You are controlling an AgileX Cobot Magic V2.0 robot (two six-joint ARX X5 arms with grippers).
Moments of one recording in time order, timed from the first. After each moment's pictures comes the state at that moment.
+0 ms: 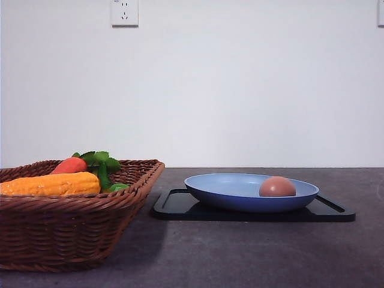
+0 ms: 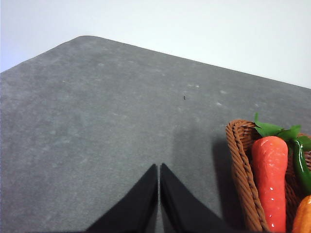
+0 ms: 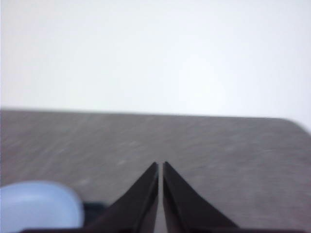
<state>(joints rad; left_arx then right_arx) -0.04 0.01 0.03 -0.17 -0.16 -0.22 0.20 0.28 0.30 0.01 0.24 0.00</state>
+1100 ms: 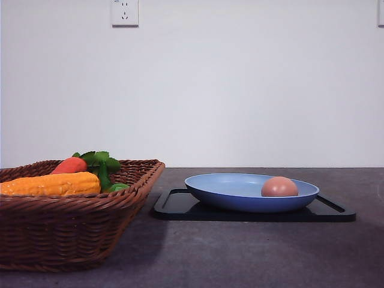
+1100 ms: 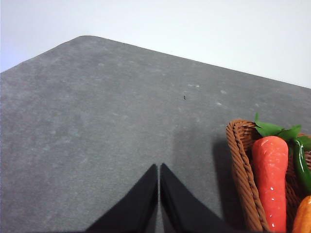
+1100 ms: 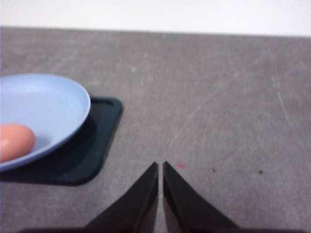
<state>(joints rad) -0.04 0.01 0.03 -0.17 -0.16 -0.22 0.07 0.06 0.02 -0.17 0.00 0.04</state>
